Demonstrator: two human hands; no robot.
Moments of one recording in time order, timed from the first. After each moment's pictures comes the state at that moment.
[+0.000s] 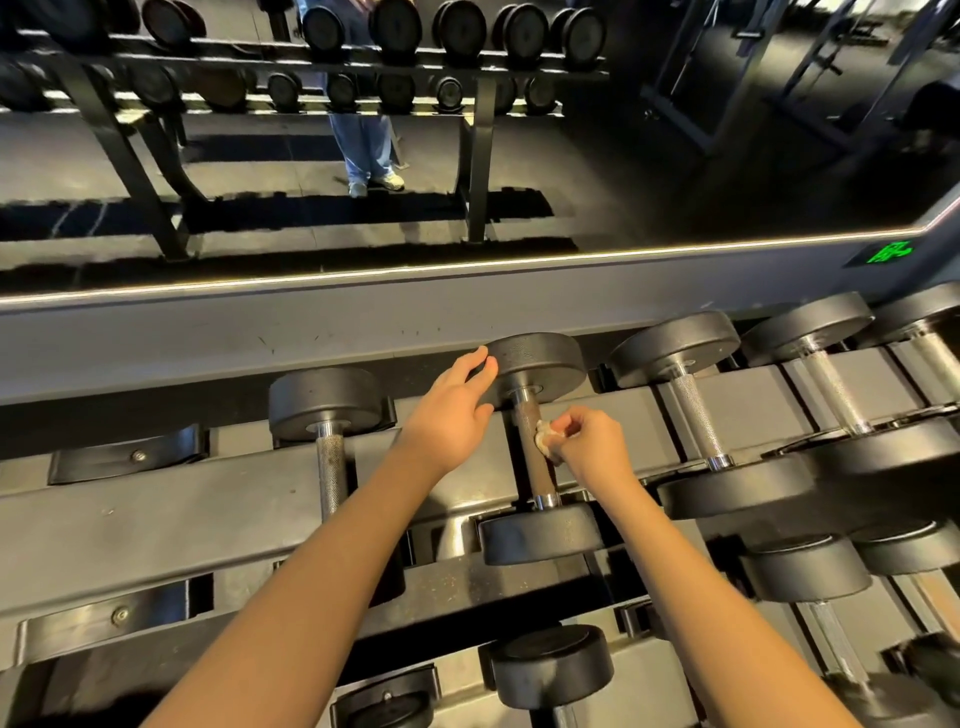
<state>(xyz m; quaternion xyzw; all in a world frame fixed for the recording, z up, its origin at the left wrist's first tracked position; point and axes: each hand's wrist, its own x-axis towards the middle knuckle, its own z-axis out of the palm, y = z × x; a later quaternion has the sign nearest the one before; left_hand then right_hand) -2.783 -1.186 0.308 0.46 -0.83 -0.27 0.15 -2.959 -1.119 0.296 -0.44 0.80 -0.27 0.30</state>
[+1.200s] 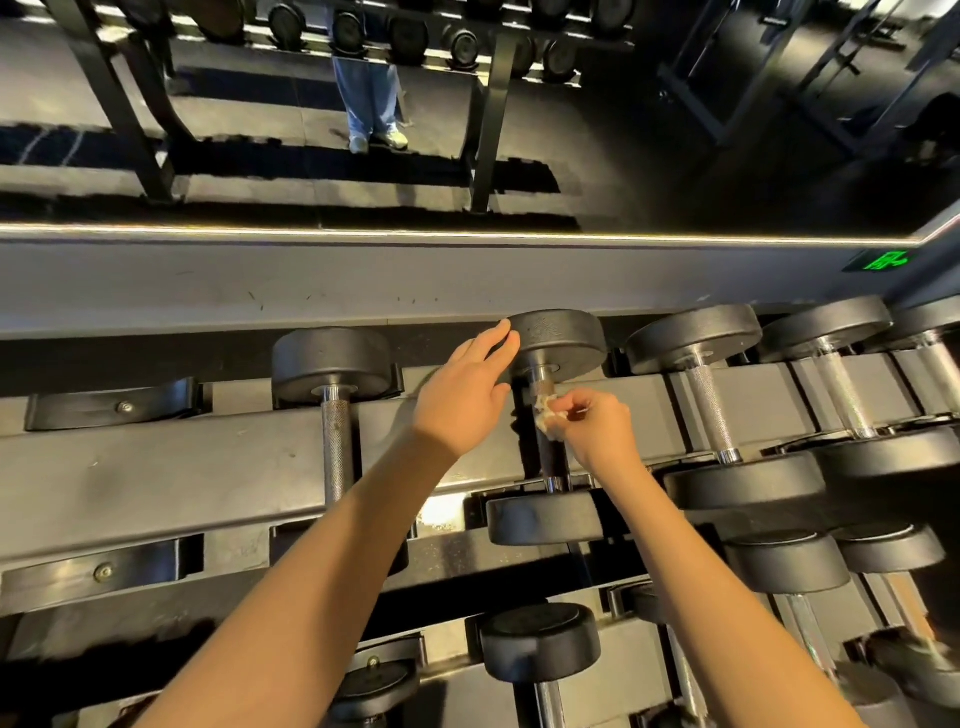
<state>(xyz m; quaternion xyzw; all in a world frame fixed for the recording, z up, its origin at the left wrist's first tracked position) -2.780 -1.183 0.298 0.44 -0.83 -0.27 0.20 -2.942 -1.127 0.294 -0.42 0.81 -0.28 0.30</state>
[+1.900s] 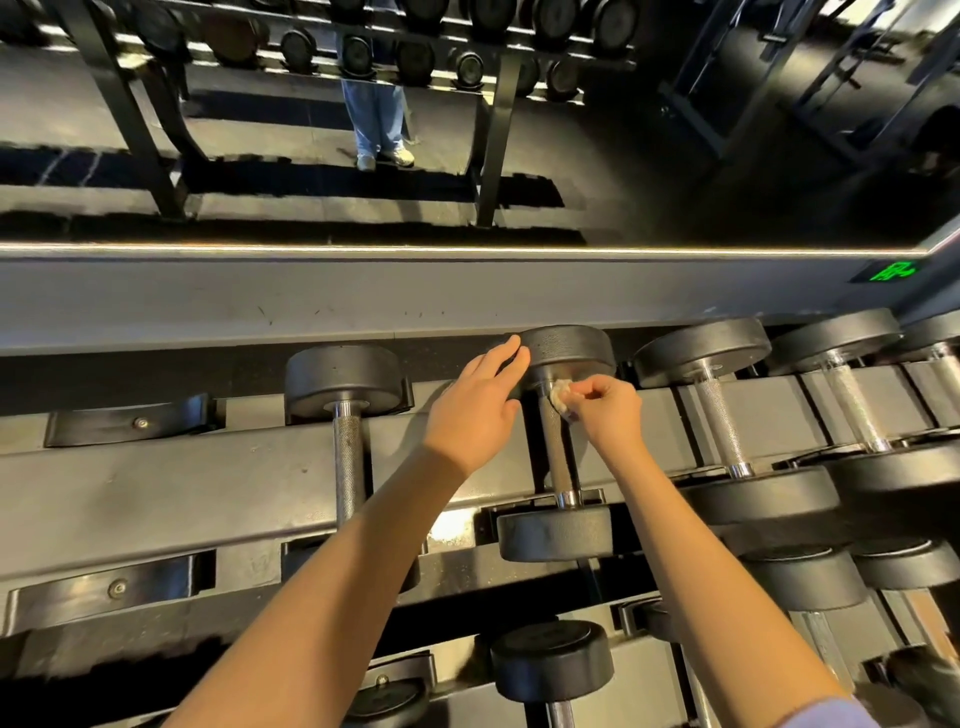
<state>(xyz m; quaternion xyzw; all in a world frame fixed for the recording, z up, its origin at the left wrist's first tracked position) -2.779 -1.183 0.299 0.44 -0.83 -0.27 0.20 -2.949 -1.158 0.294 -0.37 0.79 -0.38 0.29</state>
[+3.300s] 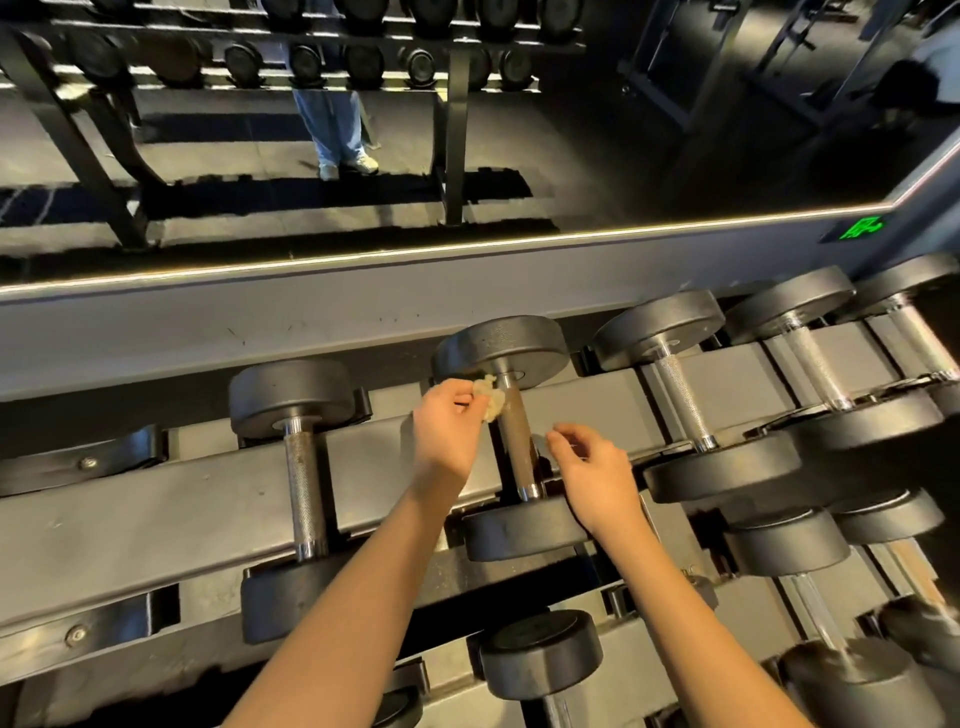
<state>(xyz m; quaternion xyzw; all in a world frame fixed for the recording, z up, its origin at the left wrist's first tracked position) -2.821 -1.166 0.270 0.56 -0.57 -0.48 0.37 -2.956 -1.075 0.285 -0.40 0.79 -0.34 0.31</state>
